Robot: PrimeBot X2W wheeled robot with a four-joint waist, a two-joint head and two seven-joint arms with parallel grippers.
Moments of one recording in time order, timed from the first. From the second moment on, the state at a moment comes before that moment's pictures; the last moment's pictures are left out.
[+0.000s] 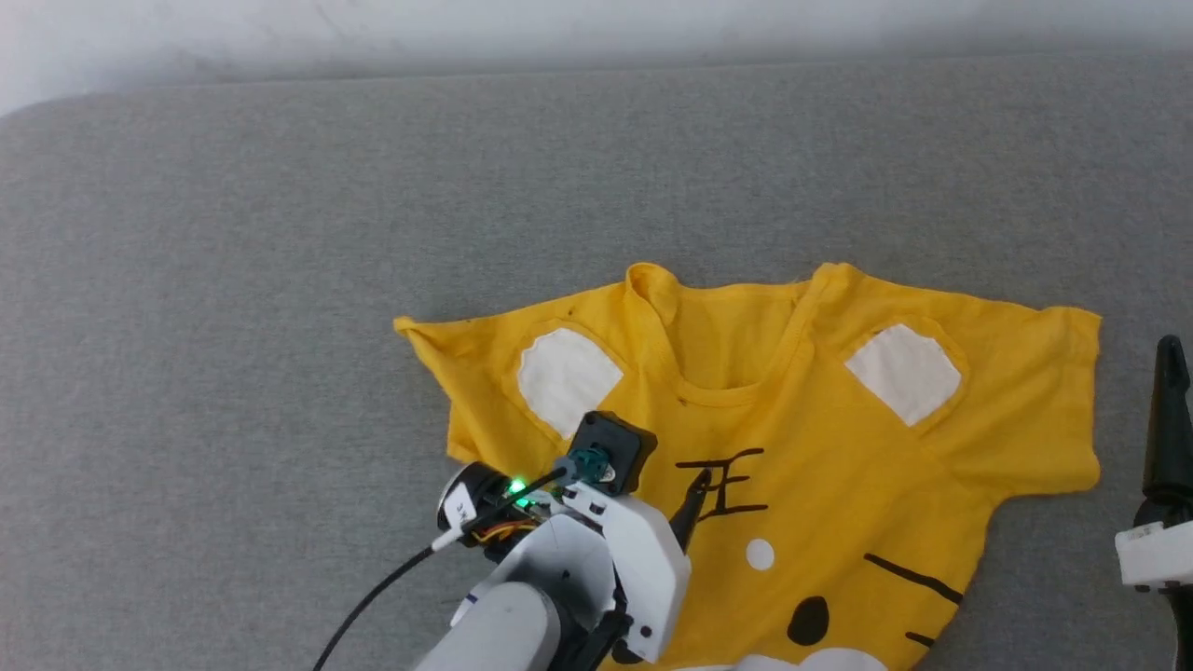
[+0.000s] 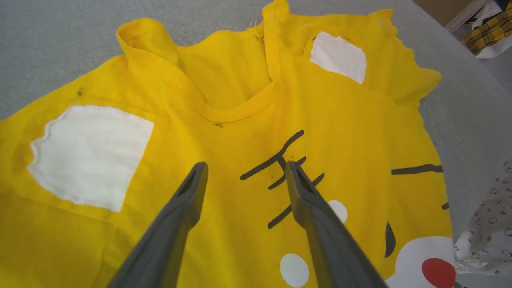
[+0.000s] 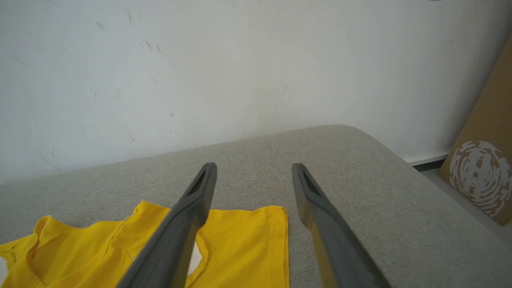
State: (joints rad) left arm -0.26 0.10 -0.61 0.02 -0.28 0.06 0.40; right arm 0.02 -0.05 -0.33 -0.20 0.25 0.13 0.00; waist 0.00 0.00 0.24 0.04
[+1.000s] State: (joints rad) left arm -0.55 0.06 -0.74 0.35 -0.48 0.08 0.31; right arm 0.01 -0.05 -0.31 -0.22 0.27 0.13 0.02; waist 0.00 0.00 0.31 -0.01
